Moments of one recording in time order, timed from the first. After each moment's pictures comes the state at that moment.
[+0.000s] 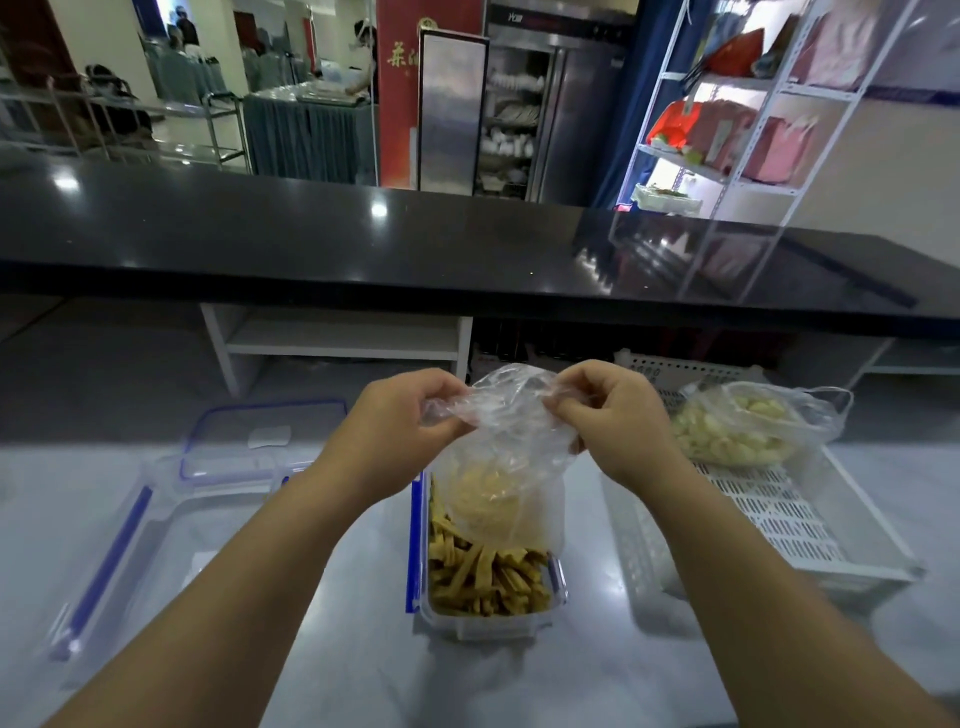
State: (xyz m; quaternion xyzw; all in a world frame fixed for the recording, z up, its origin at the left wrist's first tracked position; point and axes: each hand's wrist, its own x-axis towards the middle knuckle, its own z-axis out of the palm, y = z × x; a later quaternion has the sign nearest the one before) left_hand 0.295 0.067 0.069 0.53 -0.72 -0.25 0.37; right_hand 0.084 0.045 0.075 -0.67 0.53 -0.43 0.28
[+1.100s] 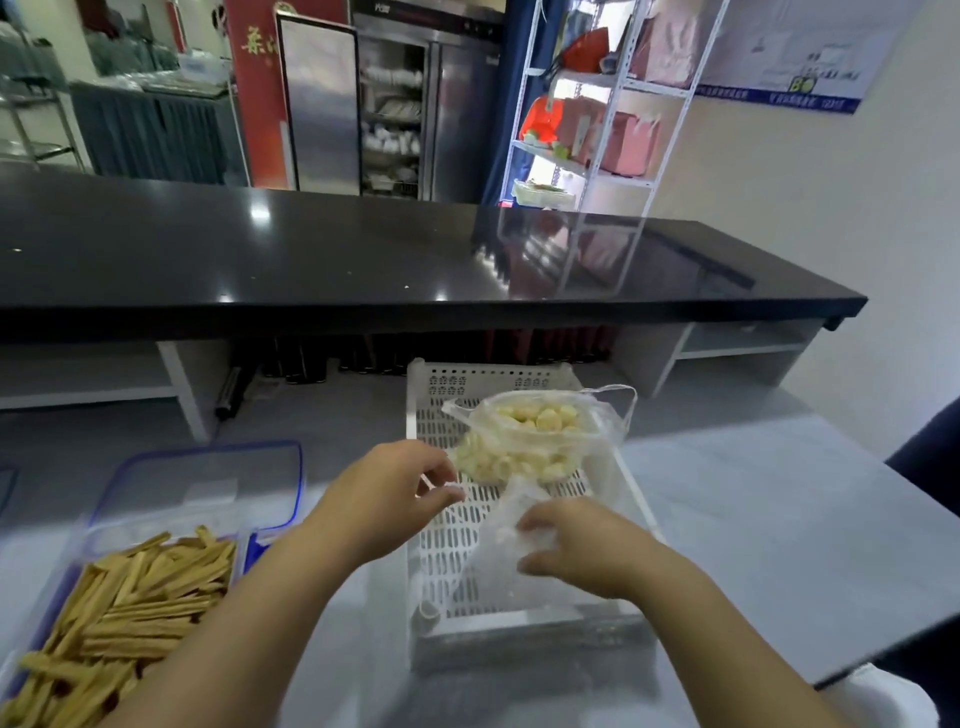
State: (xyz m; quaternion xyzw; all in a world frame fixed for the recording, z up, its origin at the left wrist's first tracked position) left_hand 0.034 -0.020 0.011 0.51 -0.81 -0.22 0.21; right_hand -0.182 0.024 0.012 -0.70 0.67 0.01 0.24
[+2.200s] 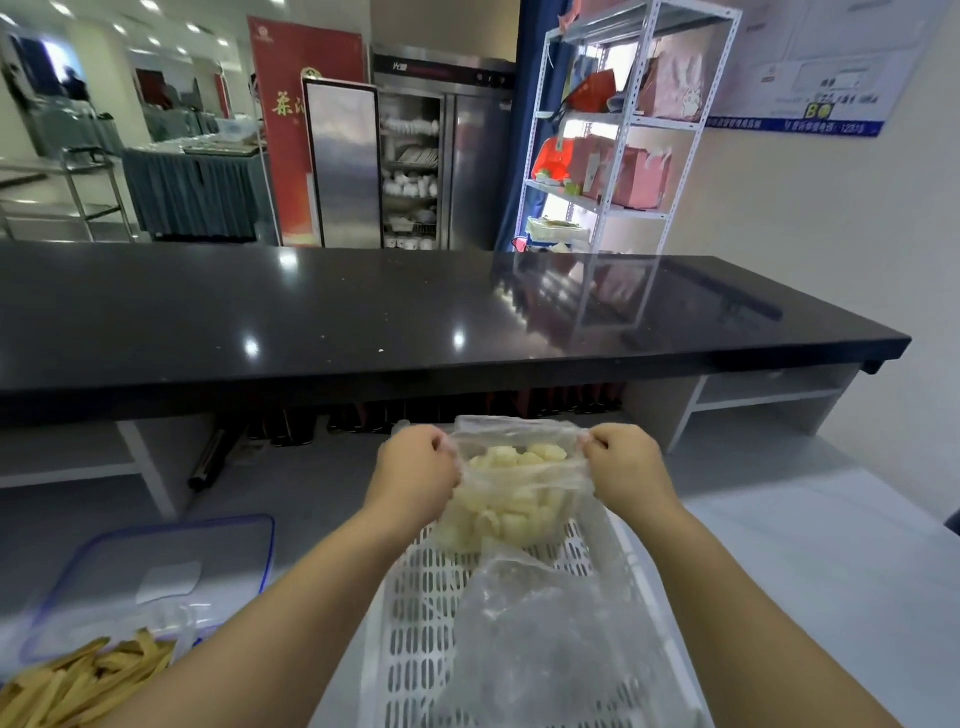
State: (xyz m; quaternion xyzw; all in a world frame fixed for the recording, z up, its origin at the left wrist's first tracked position) left_hand -0.044 -0.104 0.033 0.61 -0.58 -0.37 0.38; right_hand -0.256 -0.102 0.030 -0.58 0.73 -0.34 0.14
